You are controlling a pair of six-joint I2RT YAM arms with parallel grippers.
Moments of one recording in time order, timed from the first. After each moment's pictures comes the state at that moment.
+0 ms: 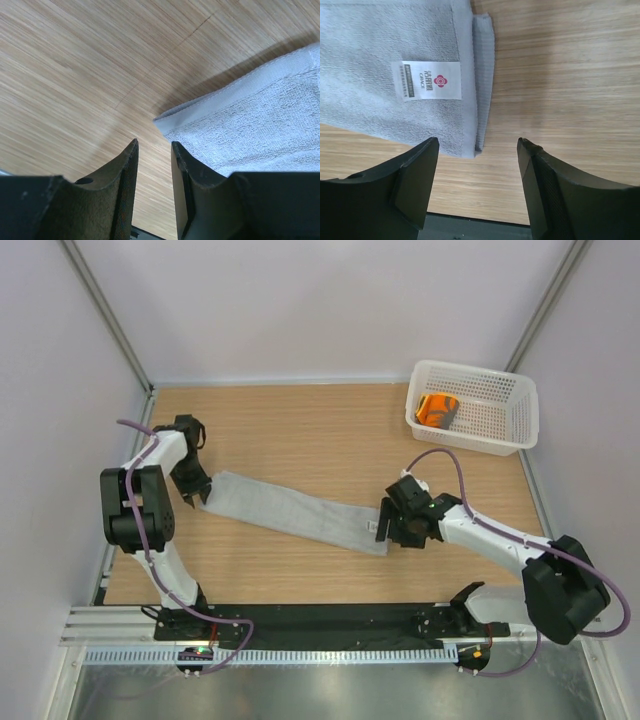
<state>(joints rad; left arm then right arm) 0.07 1.83 1.29 -0.95 -0.21 -0.53 0.60 1.24 0.68 -0.59 0.08 0.76</state>
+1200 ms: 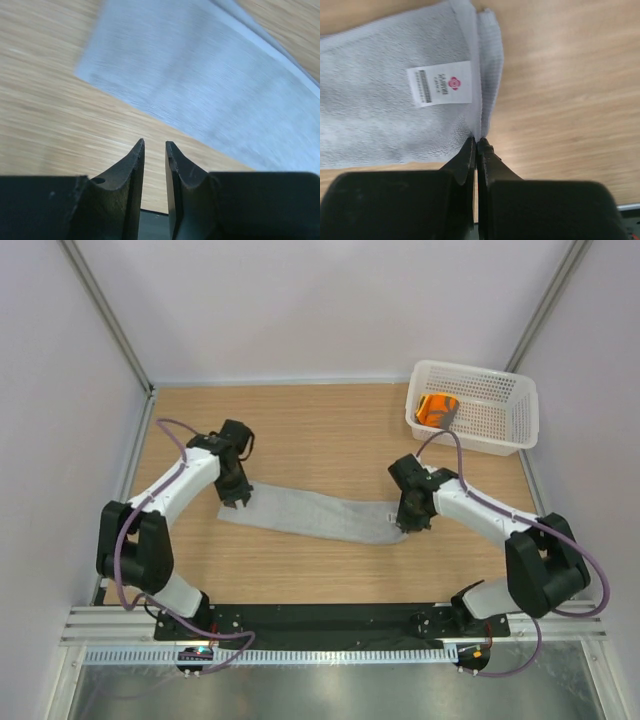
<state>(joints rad) -0.26 1.58 1.17 -0.96 -0.16 -0.68 0.49 1.38 0.81 -0.75 0.18 0.74</state>
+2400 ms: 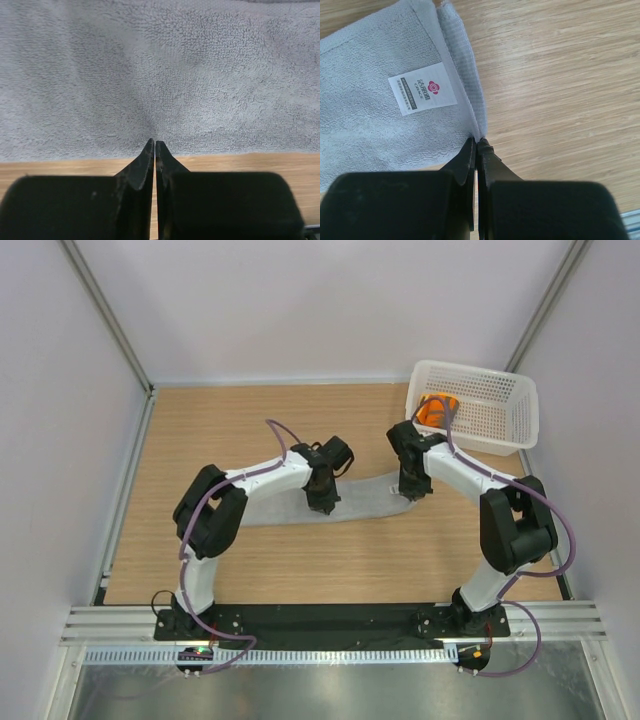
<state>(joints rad) -0.79 2.01 1.48 -0.77 -0.08 -0.92 0.38 1.68 1.16 -0.81 0.31 0.50</state>
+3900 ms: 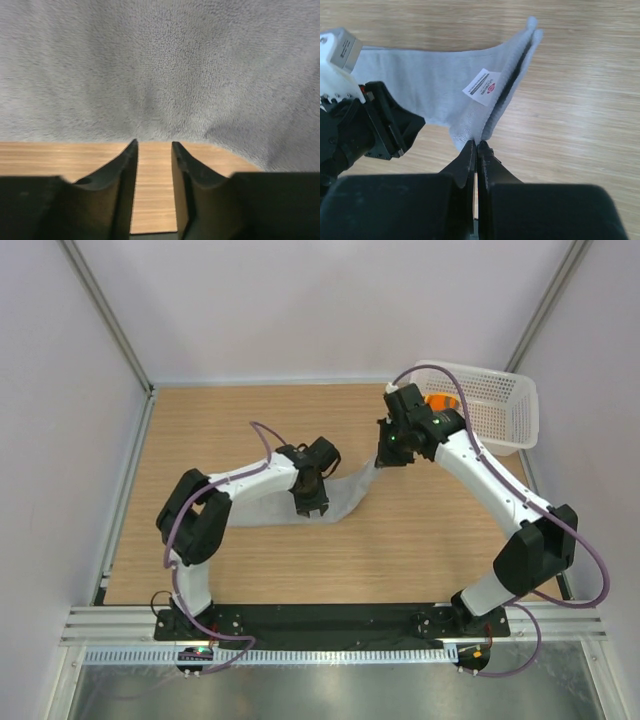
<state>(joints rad) -0.76 1.92 1.37 -0.77 -0.09 -0.92 0.46 1.53 1.45 -0.89 0.01 0.46</state>
